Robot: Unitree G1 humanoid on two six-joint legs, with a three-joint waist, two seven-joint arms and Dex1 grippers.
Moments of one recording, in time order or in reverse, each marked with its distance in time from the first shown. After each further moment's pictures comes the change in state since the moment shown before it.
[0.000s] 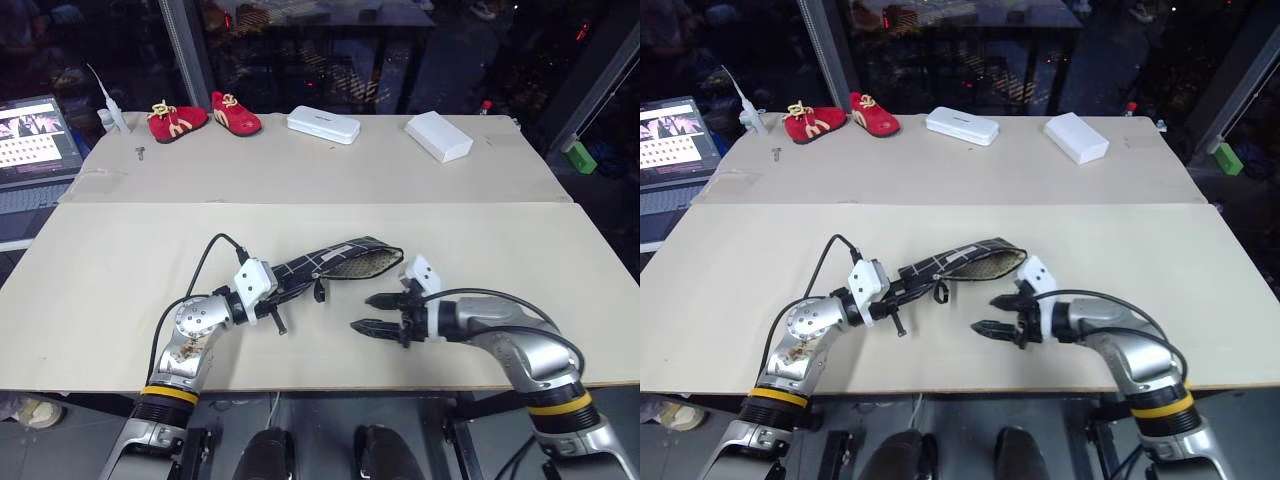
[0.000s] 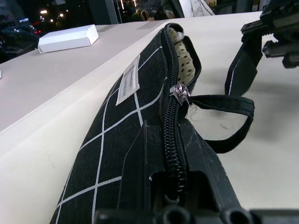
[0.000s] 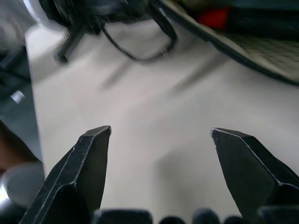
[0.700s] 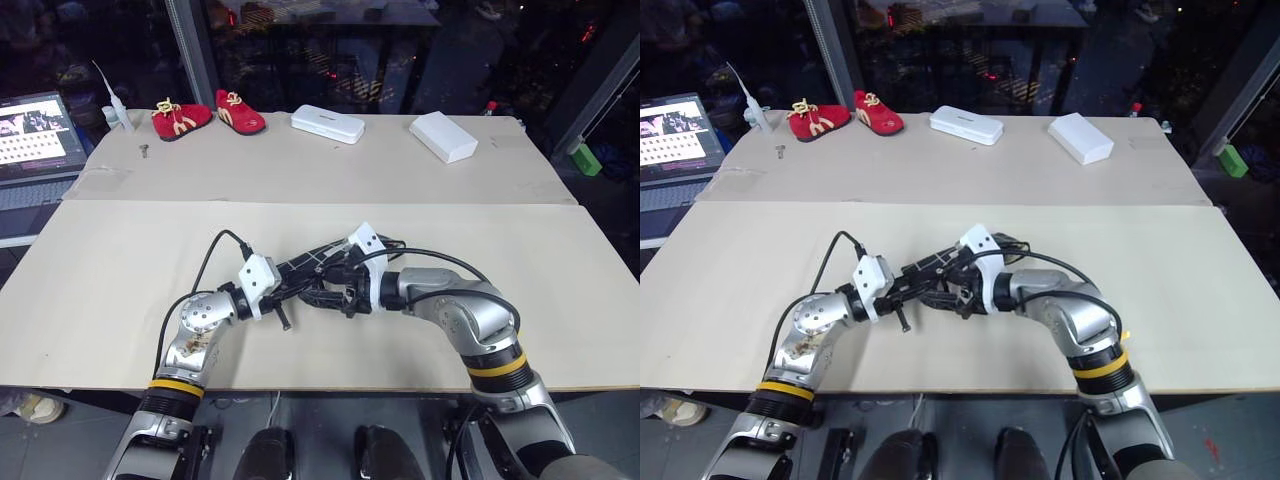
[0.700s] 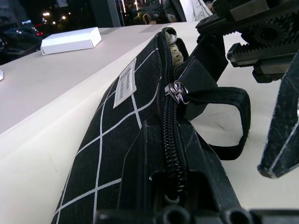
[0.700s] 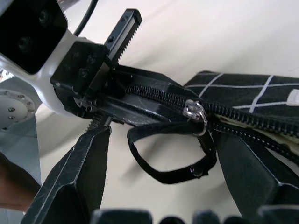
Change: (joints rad) left arm -0.033 -0.023 -0.003 0.051 0.000 -0.012 -0.009; right arm -0.213 0.177 0.077 0.065 -0.012 0.154 -0.165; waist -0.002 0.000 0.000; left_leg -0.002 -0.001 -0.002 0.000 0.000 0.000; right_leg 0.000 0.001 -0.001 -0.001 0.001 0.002
